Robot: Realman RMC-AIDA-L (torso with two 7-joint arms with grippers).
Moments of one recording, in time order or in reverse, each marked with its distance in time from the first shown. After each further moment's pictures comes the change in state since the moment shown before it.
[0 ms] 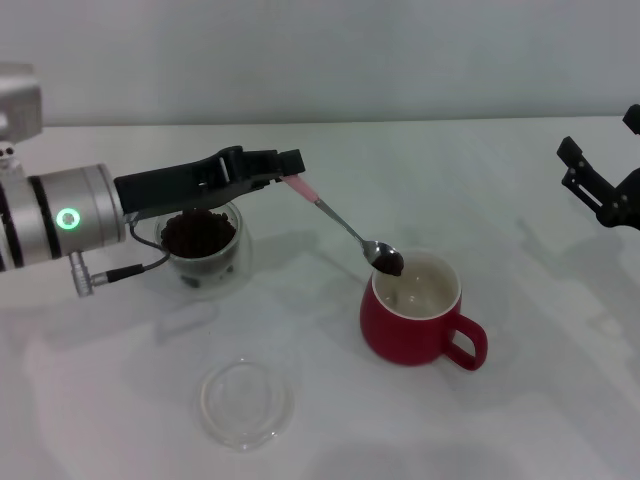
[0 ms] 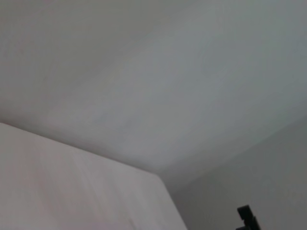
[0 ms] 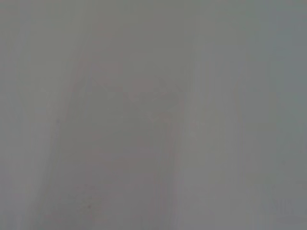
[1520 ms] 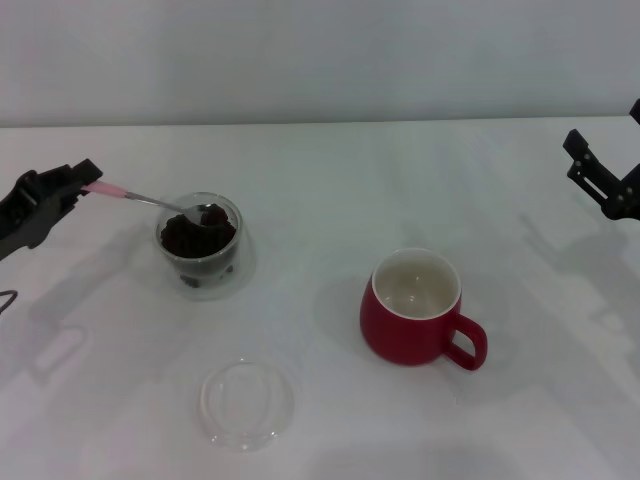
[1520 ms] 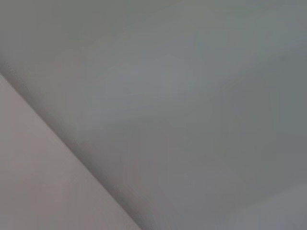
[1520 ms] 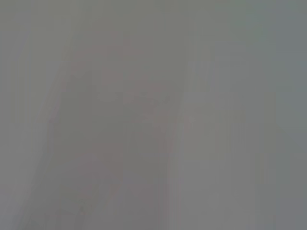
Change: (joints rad) left arm 0.271 0.025 -0.181 -0.006 -0.168 0.120 0.068; right arm 0.004 -0.004 0.009 -0.006 0.007 0.009 -0.008
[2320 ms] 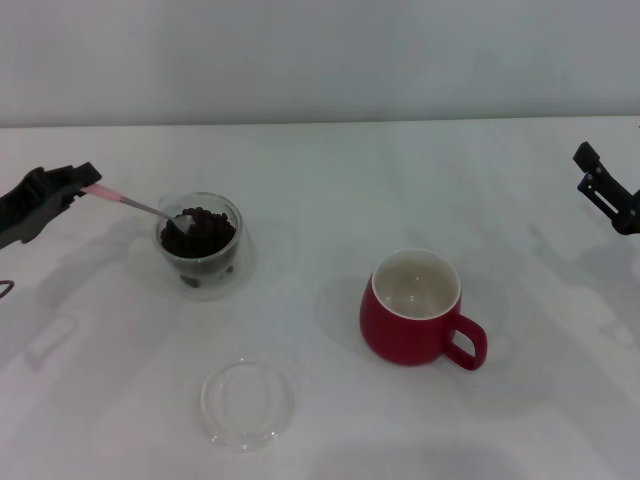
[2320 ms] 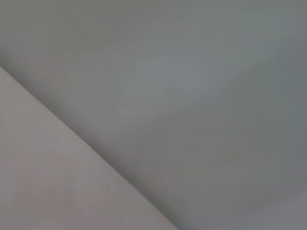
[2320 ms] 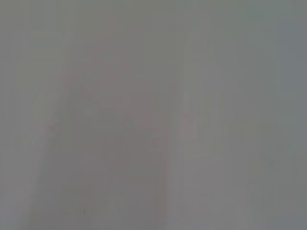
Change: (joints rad) left arm -0.038 0.008 0.000 0.051 0.120 0.102 -0.047; right arm -0.037 0.003 -0.004 0.000 -0.003 -0.039 0.029
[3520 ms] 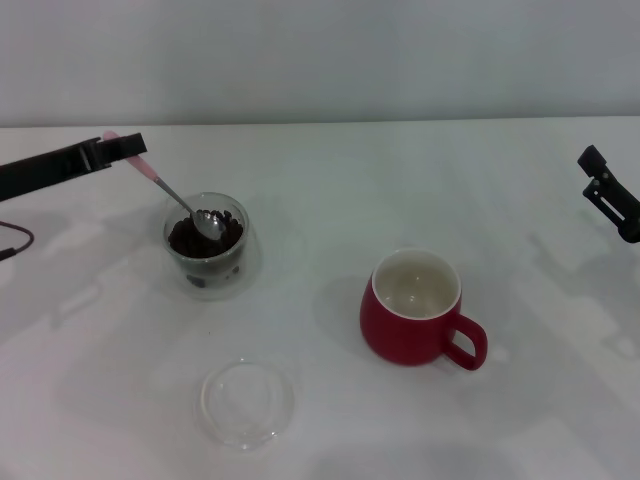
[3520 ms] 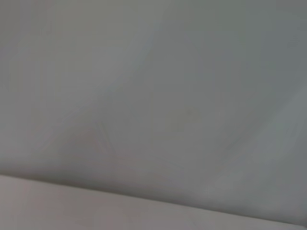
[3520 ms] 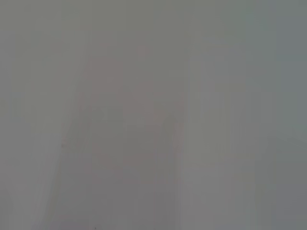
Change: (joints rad) left arm -0.134 0.024 0.011 0.080 0.220 -0.026 0.119; right arm -0.017 0.002 -0.007 0.013 -0.007 -0.078 0.009
